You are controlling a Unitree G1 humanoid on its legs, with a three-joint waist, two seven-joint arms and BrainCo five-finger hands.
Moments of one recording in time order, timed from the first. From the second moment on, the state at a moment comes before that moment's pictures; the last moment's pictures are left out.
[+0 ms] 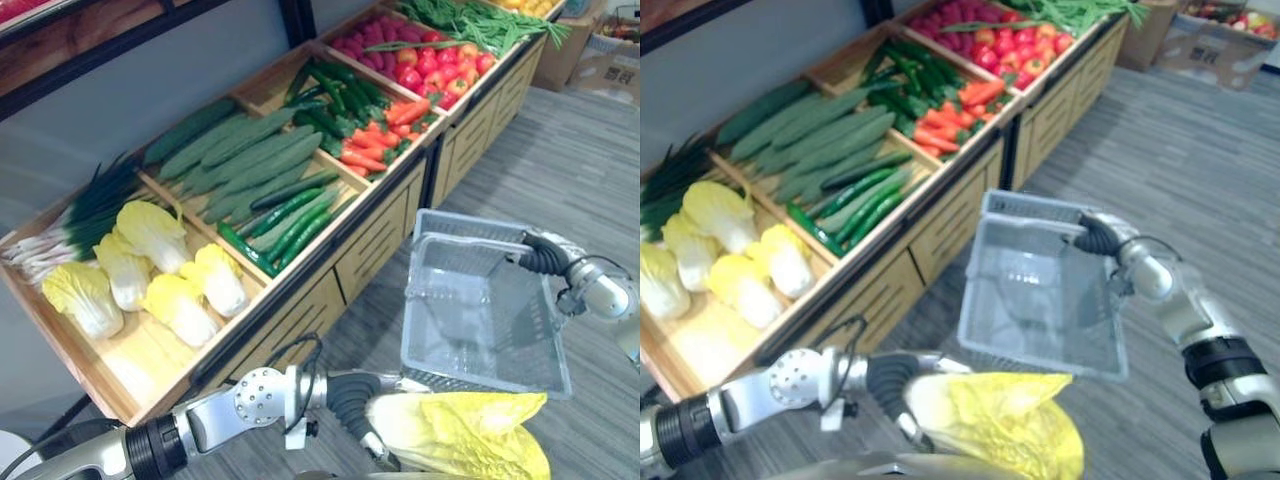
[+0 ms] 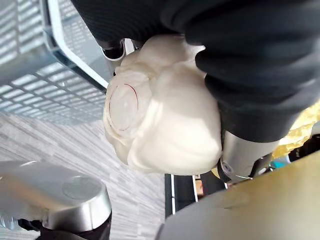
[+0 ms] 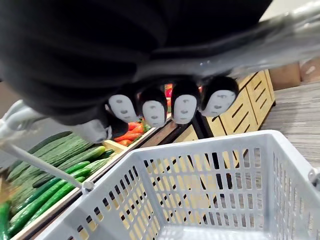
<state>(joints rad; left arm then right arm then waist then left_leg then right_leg) -0.26 0.86 -0.99 -0.25 -0.26 -0.39 -0.35 -0.35 -0.92 0.26 0.35 -0.26 -0.25 0.16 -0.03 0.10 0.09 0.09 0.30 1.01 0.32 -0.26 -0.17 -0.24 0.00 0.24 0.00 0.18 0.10</state>
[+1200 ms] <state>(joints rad) -0.24 0.36 -0.63 0.06 0.36 -0.29 -0.20 -0.27 -0.85 0.27 0.01 -0.27 -0.26 0.32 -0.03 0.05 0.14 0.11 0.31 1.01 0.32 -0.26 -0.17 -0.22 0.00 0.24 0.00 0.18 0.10</state>
